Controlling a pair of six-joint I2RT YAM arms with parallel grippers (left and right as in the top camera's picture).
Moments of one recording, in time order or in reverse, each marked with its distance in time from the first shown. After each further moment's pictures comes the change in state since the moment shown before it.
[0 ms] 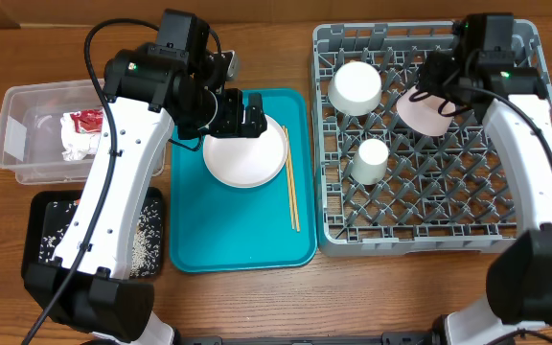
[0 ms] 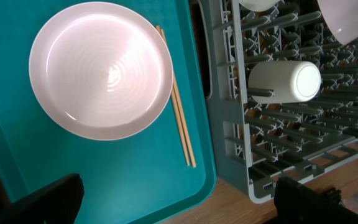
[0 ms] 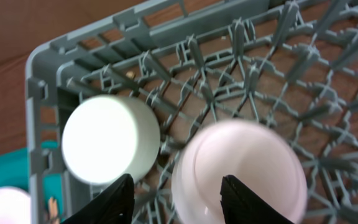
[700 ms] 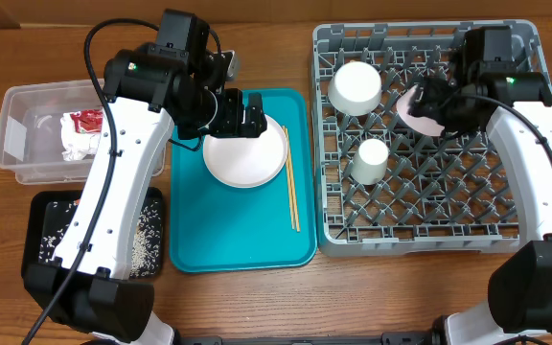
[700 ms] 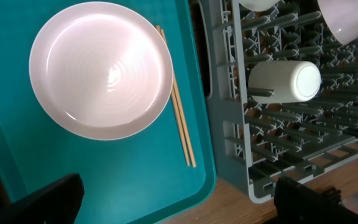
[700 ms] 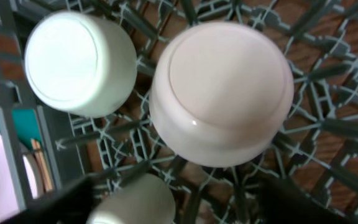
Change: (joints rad) left arm 0.000 0.000 0.000 0.000 0.000 0.000; right arm 0.000 -0.033 -0.027 -0.229 -0.012 -0.005
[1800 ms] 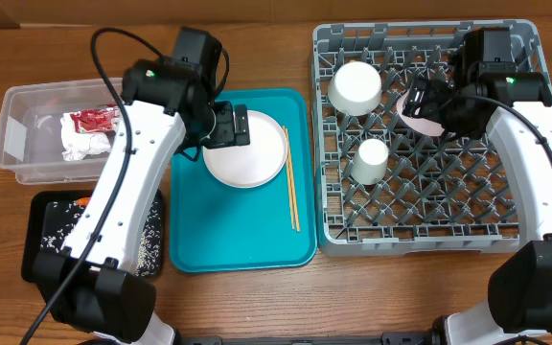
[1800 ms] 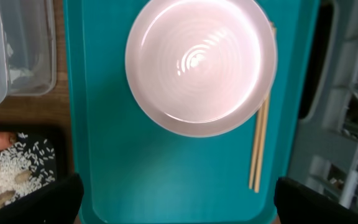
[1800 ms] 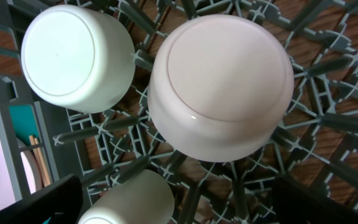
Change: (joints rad) left arm -0.025 0.002 -0.146 0.048 -0.326 -0.191; right arm 0.000 0.000 0.000 -0.008 -0.001 0.002
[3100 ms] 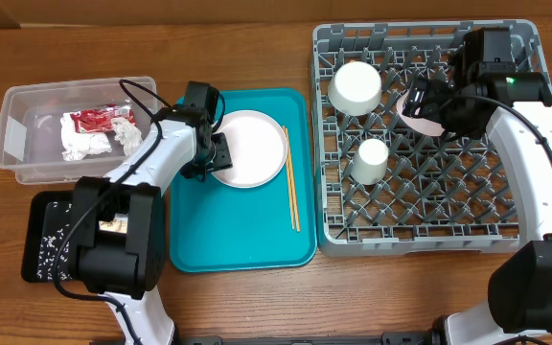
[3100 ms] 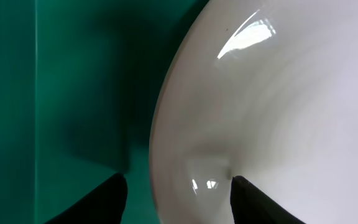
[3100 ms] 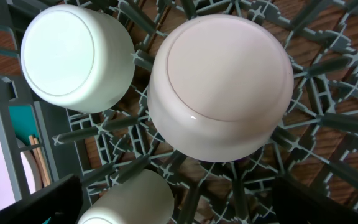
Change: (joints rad) left arm 0.087 0.201 -0.422 0.551 -0.031 -0.045; right arm 0.000 0.000 0.000 0.000 0.000 0.000
